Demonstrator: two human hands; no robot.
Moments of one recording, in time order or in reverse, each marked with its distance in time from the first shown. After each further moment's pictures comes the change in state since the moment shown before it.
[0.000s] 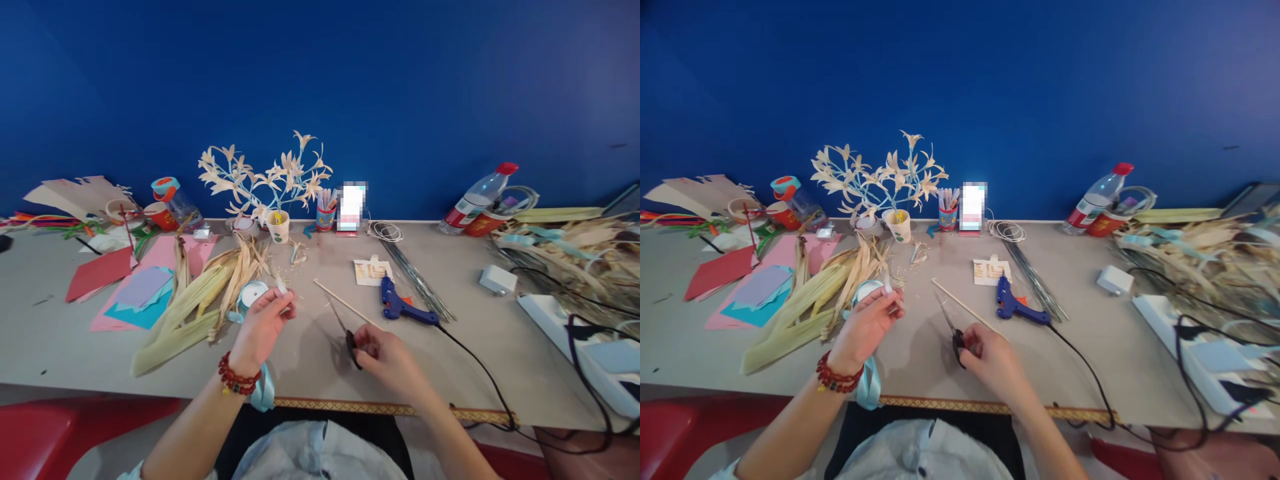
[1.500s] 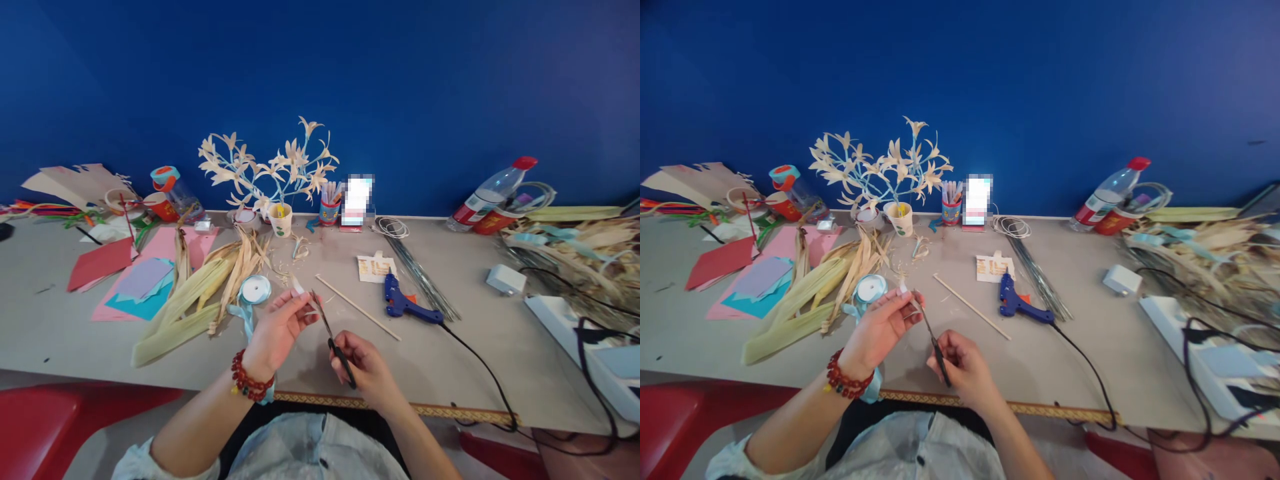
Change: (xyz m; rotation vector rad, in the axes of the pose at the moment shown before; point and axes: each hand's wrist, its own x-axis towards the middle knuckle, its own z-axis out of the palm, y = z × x) left_hand -0.010 -0.008 0.026 -0.127 -0.062 -0.118; right_hand -0.003 -0.016 0.048 0.697 -0.164 0.006
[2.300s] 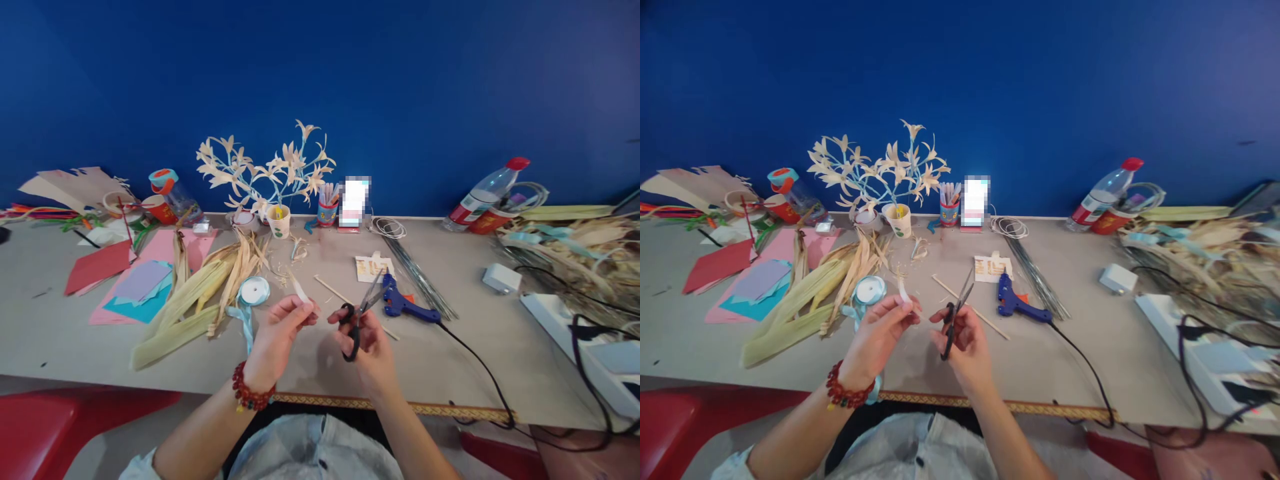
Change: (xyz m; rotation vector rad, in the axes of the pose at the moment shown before) left_hand -0.011 -0.009 0.001 0.246 0.054 0.118; right_hand 0.011 -0.022 0.008 0.182 0.276 -0.359
